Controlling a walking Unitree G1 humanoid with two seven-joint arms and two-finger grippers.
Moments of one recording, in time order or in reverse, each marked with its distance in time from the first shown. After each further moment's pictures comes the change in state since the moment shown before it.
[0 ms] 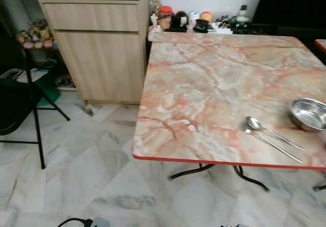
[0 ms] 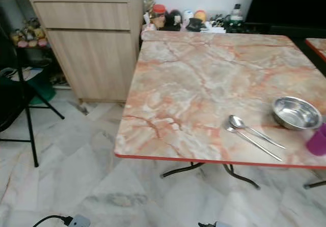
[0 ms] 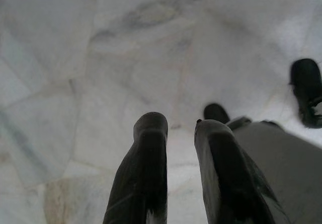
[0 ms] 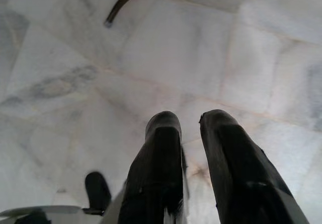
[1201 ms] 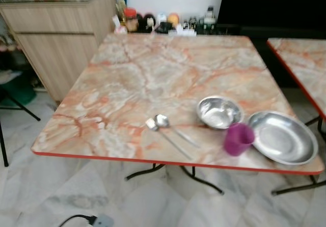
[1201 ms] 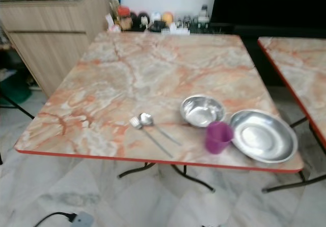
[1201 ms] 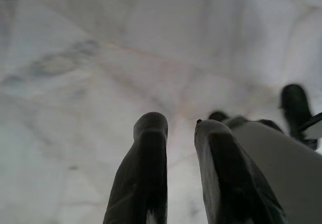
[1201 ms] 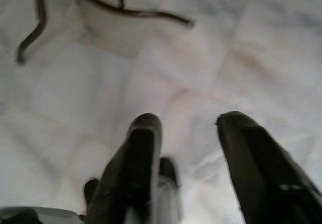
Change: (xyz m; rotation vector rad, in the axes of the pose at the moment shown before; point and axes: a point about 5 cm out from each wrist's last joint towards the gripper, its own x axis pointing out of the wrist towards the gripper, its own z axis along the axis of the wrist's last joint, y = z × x) left arm 0.003 -0.008 0.014 0.003 -0.039 -0.025; right arm 0.000 -0.011 0.004 0.001 -0.012 -0.014
